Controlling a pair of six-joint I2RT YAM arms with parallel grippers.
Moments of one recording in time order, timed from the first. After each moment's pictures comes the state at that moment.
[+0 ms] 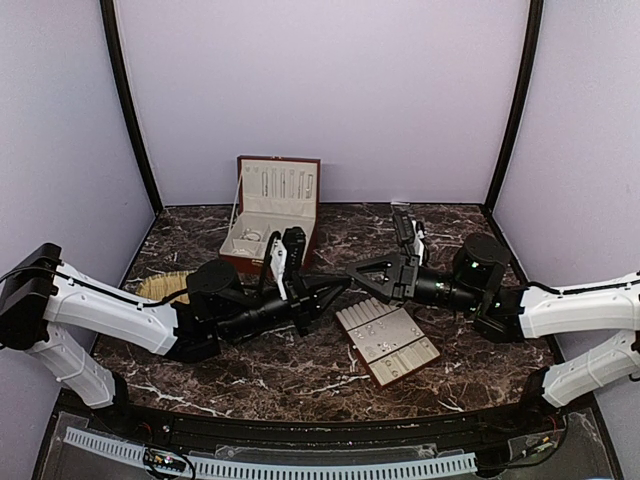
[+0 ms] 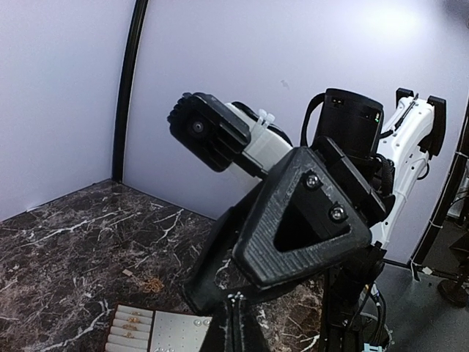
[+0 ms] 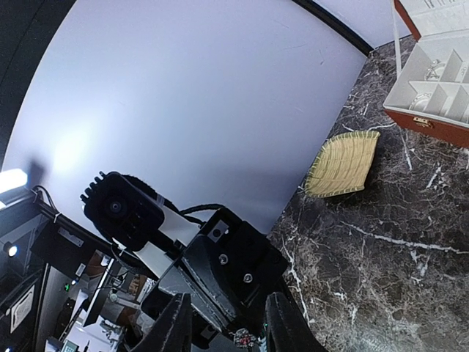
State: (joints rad) left arm -1.15 1.51 0.71 0.90 0.04 -0.21; right arm 0.95 1.22 0.59 0.69 -0.39 1.04
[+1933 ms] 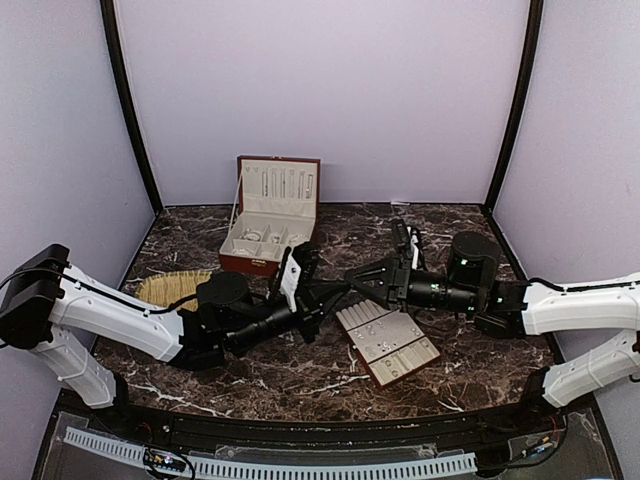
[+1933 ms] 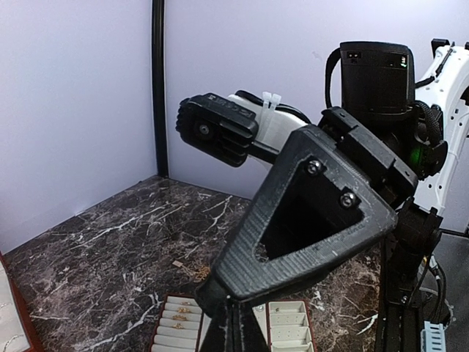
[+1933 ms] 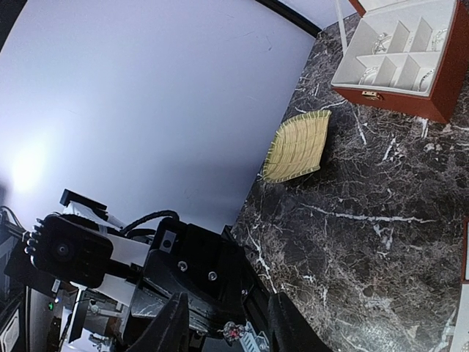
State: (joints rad) left arm -1.21 1.54 0.71 0.87 -0.14 -0.03; right arm 0.96 1.21 0.63 0.47 -0.33 1.03
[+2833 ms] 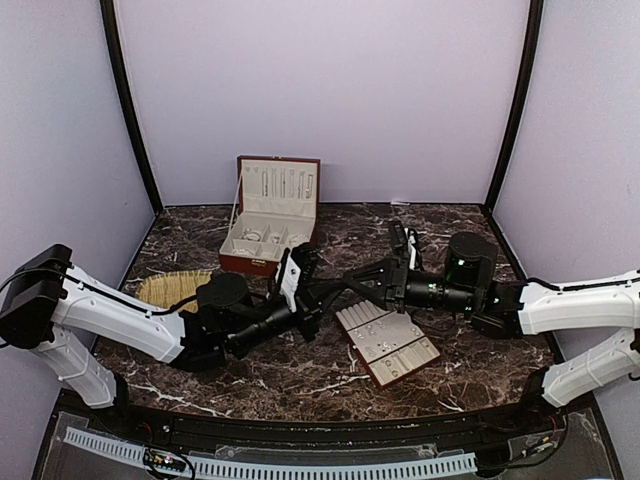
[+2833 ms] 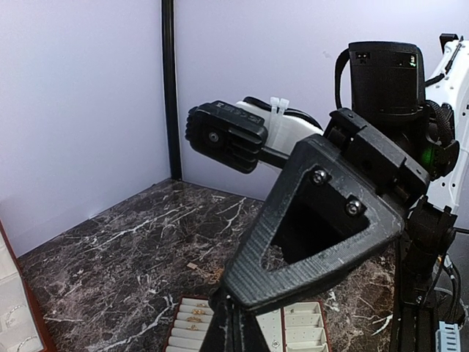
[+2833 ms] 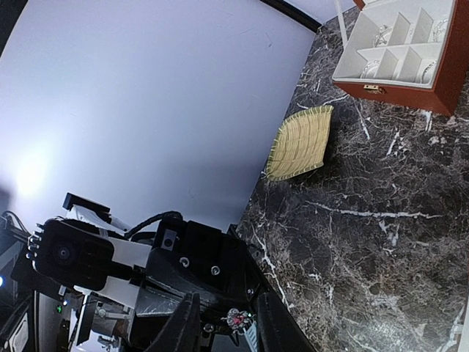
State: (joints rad) left arm -1.21 1.55 0.71 0.90 -0.18 0.02; right arm 0.96 1.23 0.63 0.50 -0.34 1.07
